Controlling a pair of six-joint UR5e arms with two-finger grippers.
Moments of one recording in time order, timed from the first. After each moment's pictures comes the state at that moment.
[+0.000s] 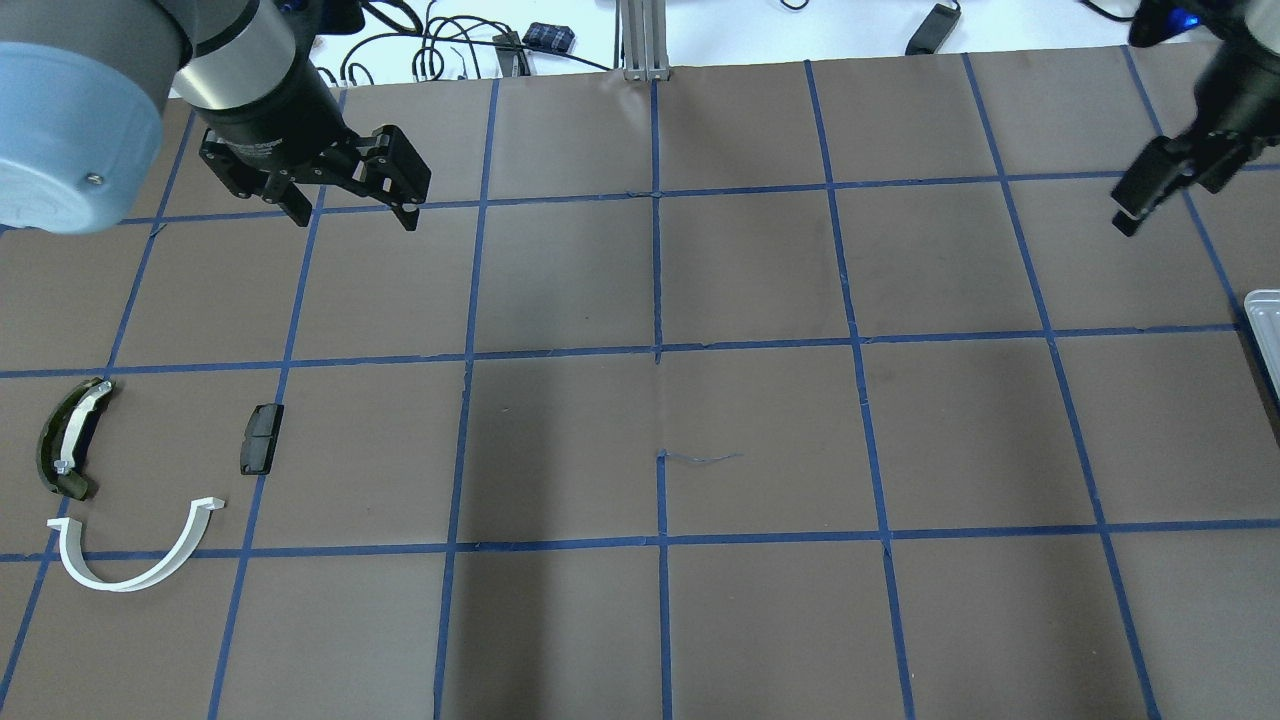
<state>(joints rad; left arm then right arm) -1.59 -1.60 -1.55 -1.48 1.58 0.08 1.14 -1.47 1.60 -1.65 -1.65 -0.93</state>
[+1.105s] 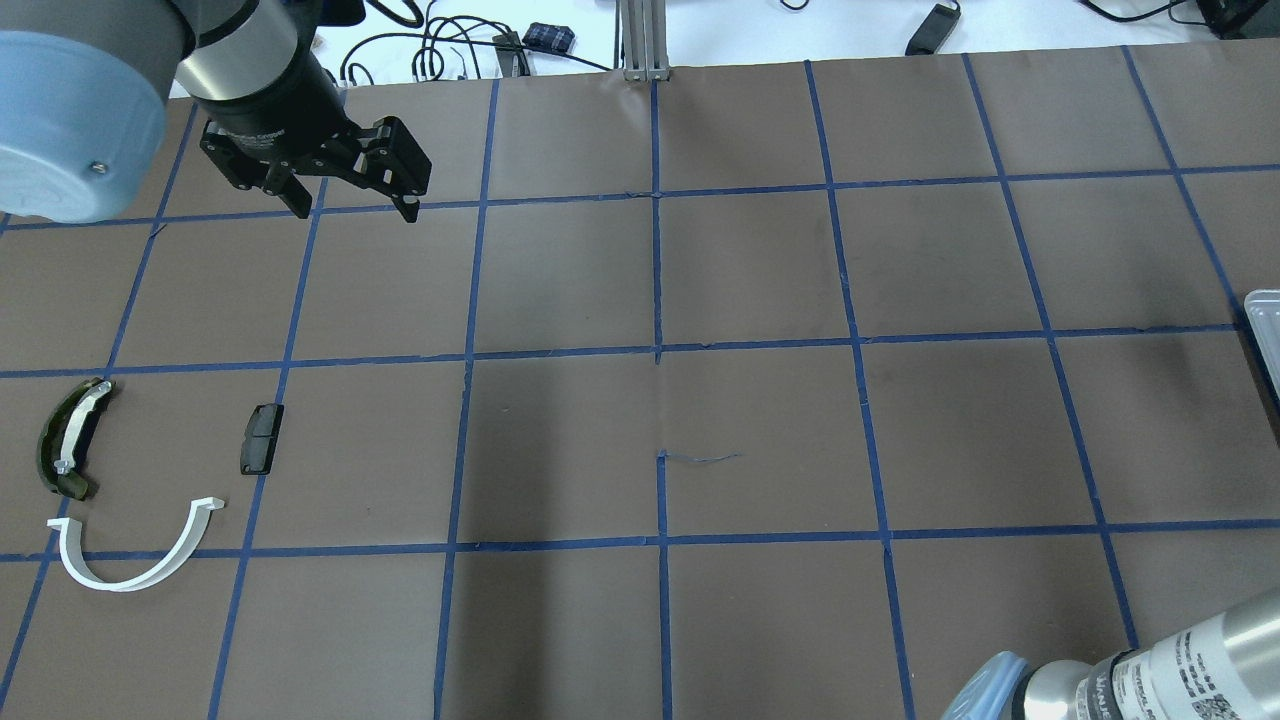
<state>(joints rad) -1.59 -1.62 -1.54 -1.48 1.58 0.08 0.73 -1.13 1.68 -2.09 -1.62 -2.12</state>
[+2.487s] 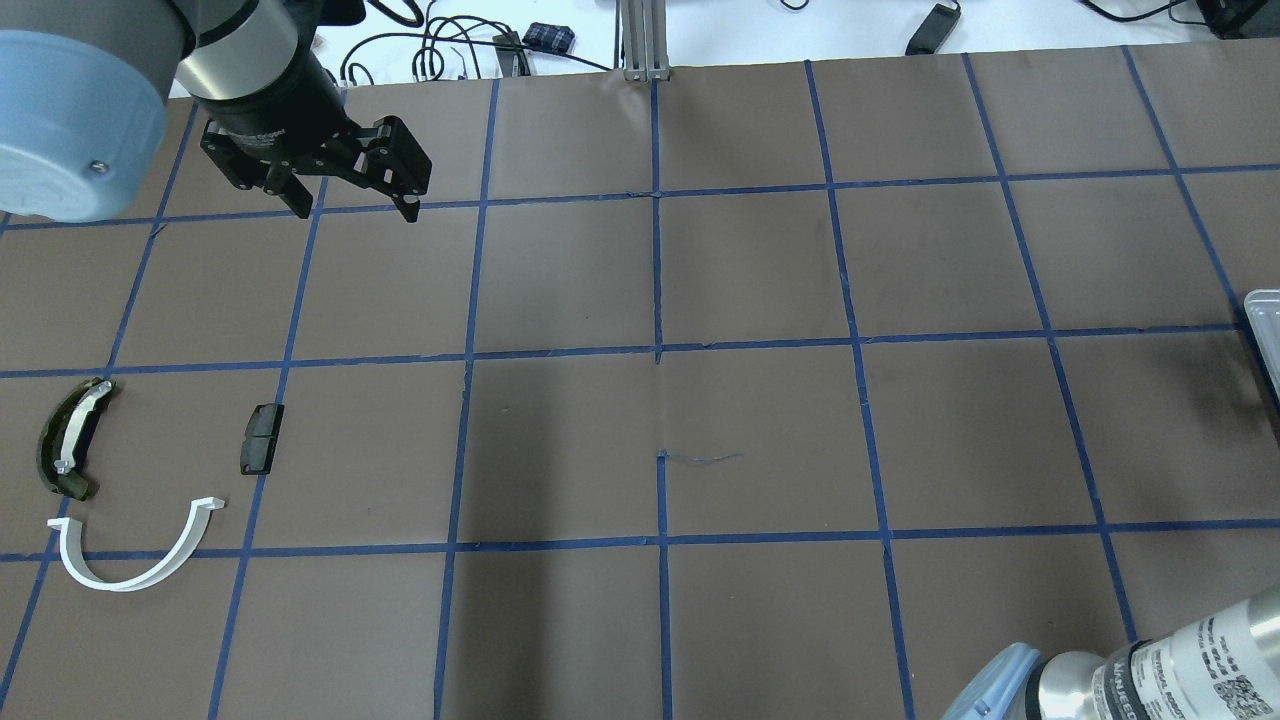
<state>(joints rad) -1.59 -1.62 -1.54 -1.48 1.58 0.08 0.67 -1.11 1.80 -2.21 -1.55 -2.13</state>
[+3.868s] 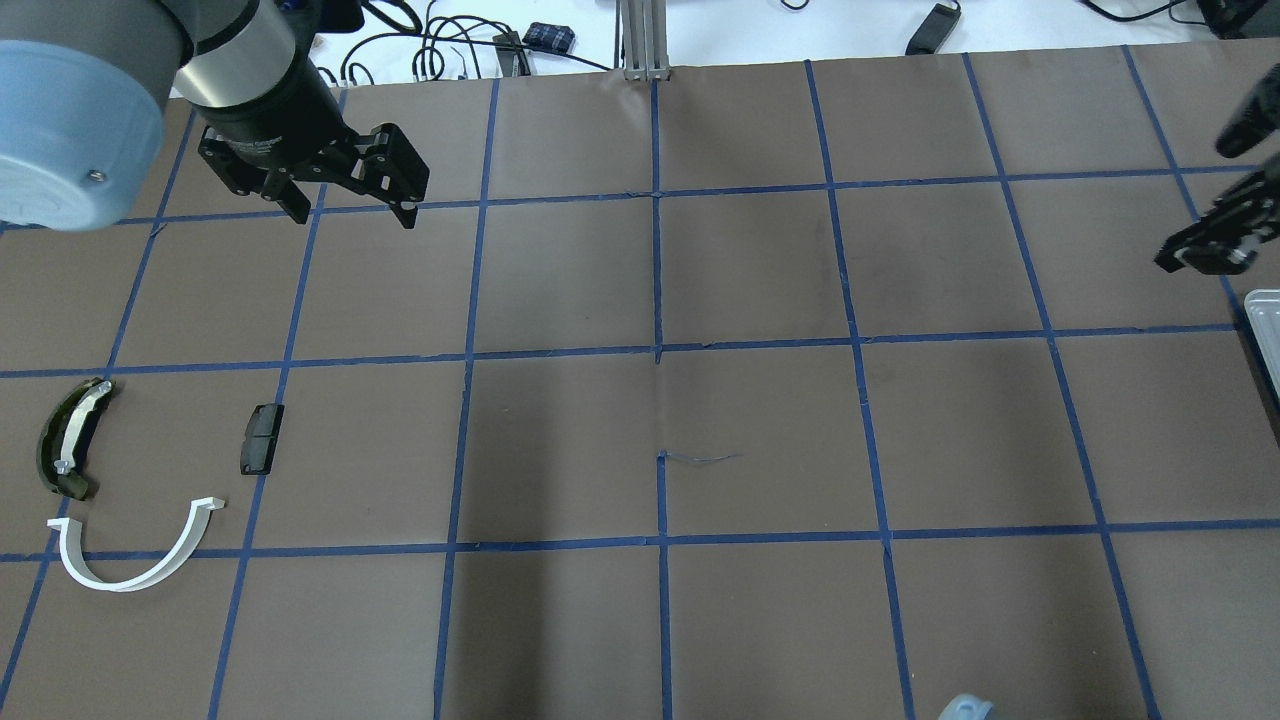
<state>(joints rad) -1.59 -1.61 -1.55 -1.48 1.58 0.09 1.04 -1.48 1.81 -1.94 -1.32 -1.37</state>
